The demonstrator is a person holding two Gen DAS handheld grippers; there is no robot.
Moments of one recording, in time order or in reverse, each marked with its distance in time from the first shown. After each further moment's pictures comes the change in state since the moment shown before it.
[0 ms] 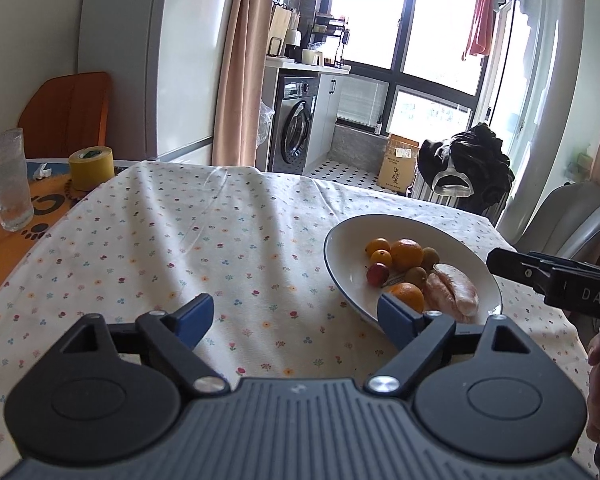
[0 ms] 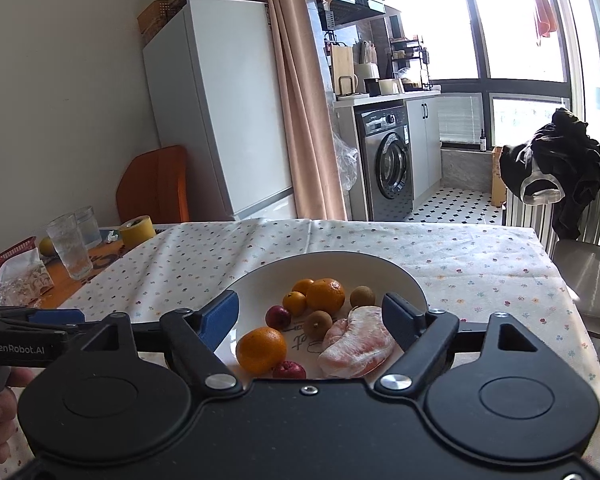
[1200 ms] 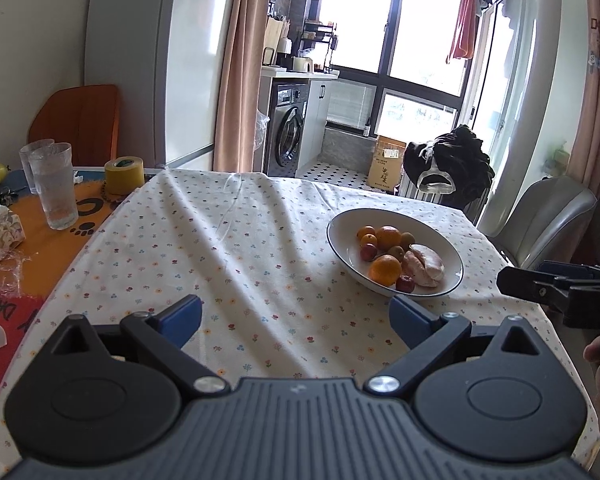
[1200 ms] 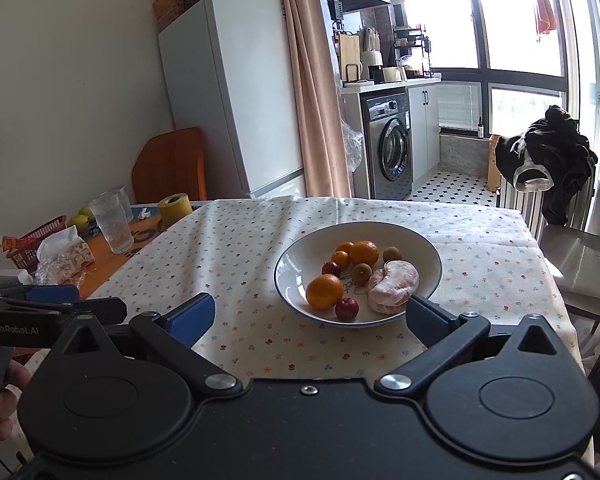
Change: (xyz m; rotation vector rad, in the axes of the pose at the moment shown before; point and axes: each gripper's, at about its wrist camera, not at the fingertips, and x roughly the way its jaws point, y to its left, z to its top) left arm -0.102 0.021 -0.012 0.033 -0.006 -0.025; right arm -0.090 0.060 -0.006 -0.007 0.074 -0.027
